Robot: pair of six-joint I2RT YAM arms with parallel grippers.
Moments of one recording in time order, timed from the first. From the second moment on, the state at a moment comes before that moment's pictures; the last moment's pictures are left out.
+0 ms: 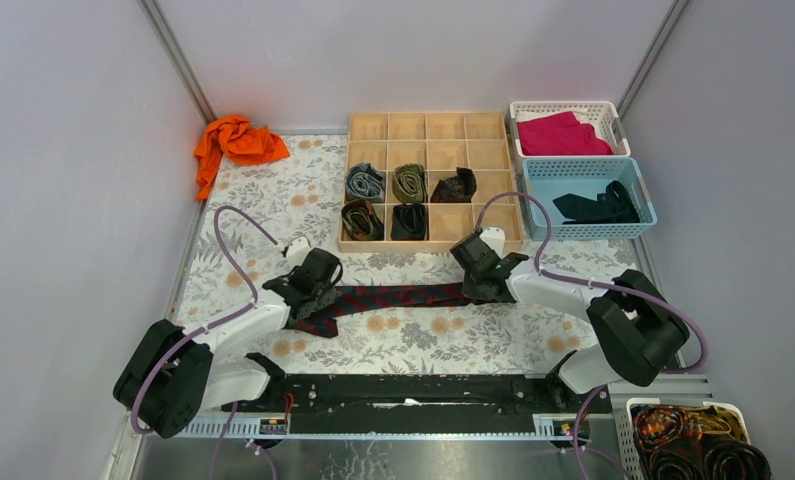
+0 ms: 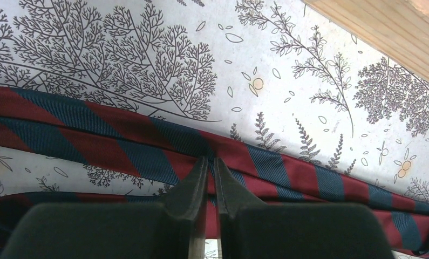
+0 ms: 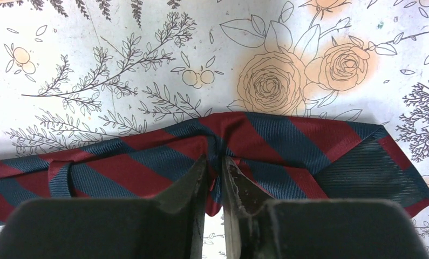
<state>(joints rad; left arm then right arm) -0.54 1.18 0.45 -0.28 -0.33 -0.92 0.71 1.47 0.72 -0.38 0.33 0.77</state>
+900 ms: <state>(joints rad) -0.54 1.18 0.44 -0.24 -0.31 -0.91 0.71 1.49 0.77 -0.44 0.36 0.76</state>
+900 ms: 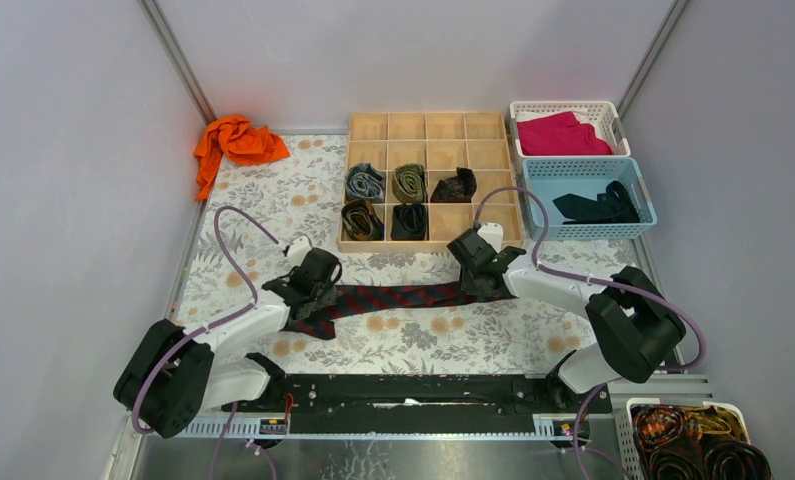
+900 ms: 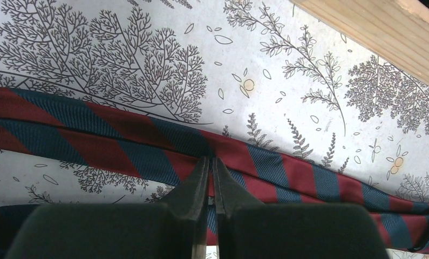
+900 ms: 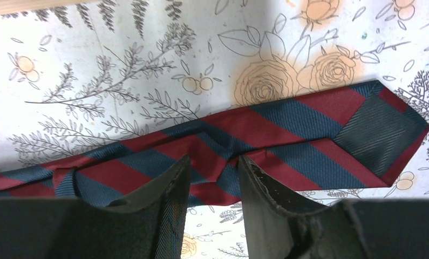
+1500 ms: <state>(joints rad) -0.54 1.18 0.44 -0.22 -0.30 -0.90 0.71 1.58 0.83 -0.42 0.35 0.75</state>
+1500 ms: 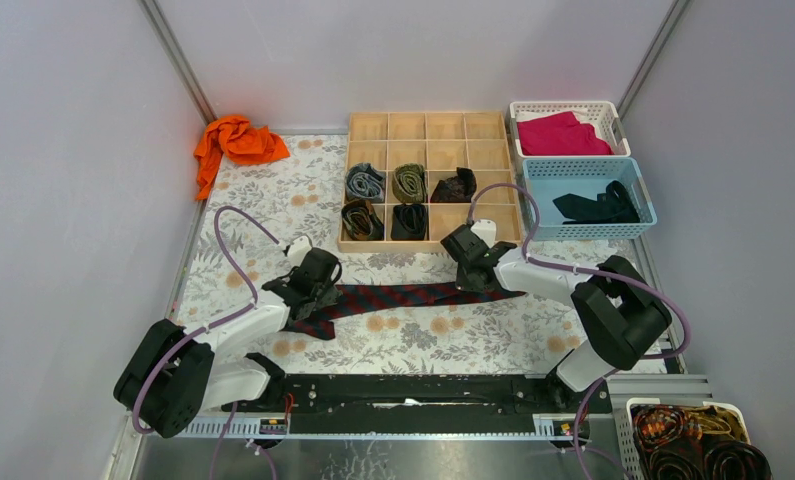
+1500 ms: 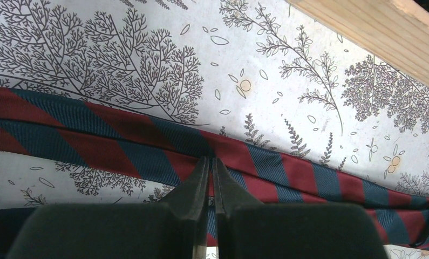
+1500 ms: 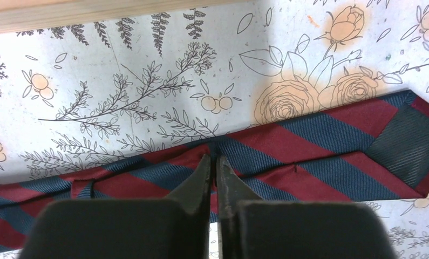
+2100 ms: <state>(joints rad) -0.54 1.18 0.44 -0.22 -0.29 -0.89 0.58 1.42 0.85 -0.63 0.54 0.73</state>
